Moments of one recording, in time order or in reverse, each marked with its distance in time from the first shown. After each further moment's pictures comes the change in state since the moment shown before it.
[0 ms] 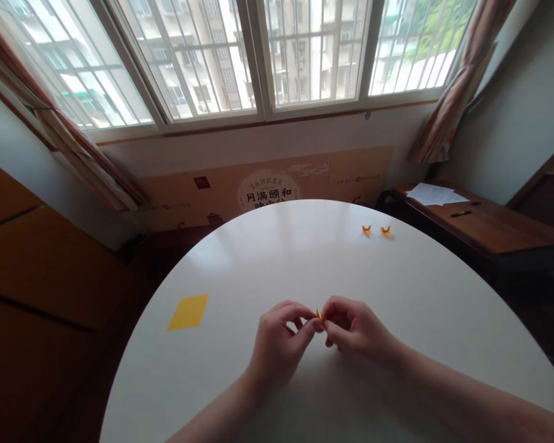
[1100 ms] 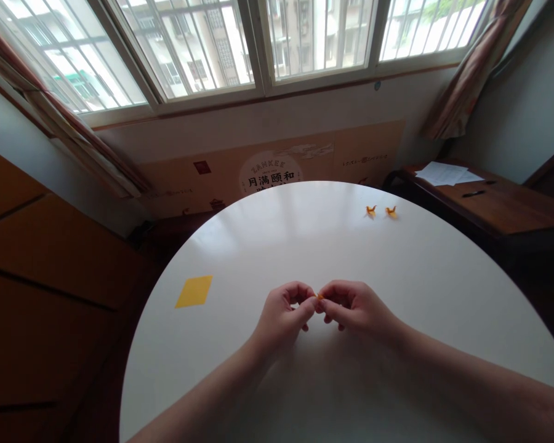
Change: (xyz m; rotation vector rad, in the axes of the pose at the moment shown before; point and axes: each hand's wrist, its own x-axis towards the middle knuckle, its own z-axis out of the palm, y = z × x) left_hand 0.003 0.000 0.003 -0.372 -0.163 -0.312; right_hand -0.007 -0.017 -0.005 -0.014 -0.054 0.040
